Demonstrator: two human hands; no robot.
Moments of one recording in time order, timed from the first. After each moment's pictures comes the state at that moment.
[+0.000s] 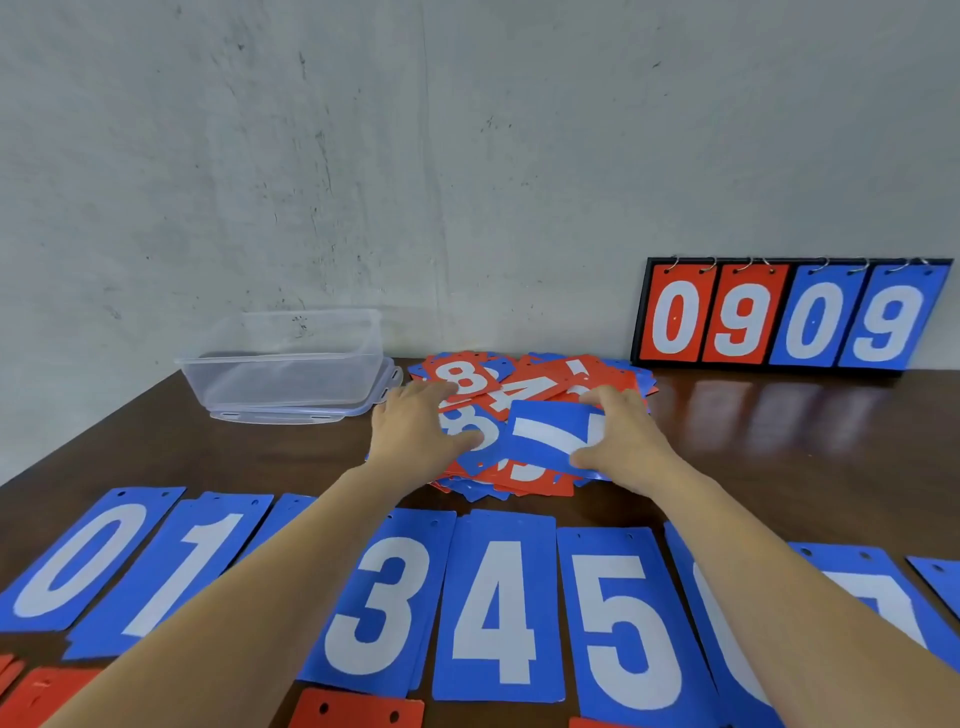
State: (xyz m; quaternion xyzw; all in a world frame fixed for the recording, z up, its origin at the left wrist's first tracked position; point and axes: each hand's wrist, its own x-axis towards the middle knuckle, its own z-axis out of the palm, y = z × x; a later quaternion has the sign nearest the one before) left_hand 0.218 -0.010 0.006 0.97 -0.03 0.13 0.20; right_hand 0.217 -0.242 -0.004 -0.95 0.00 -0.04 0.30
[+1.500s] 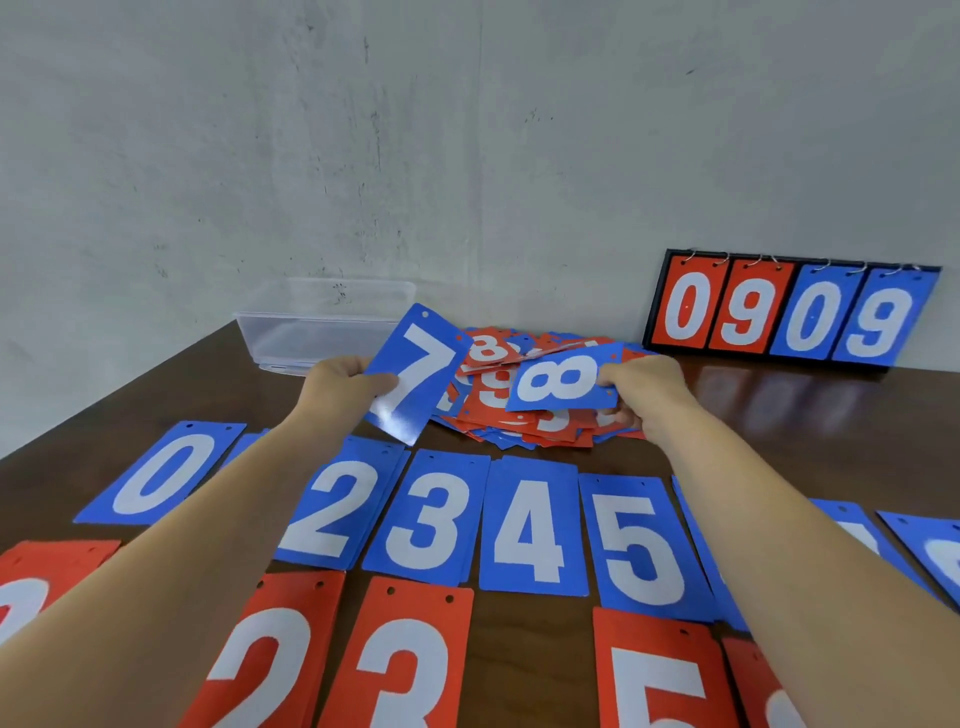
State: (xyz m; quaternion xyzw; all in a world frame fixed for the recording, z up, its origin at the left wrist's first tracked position) left_hand 0.147 0.082 0.032 0.78 0.10 0.08 0.61; right_hand 0.188 -0.210 0.037 -0.80 0.18 -0.07 0.57
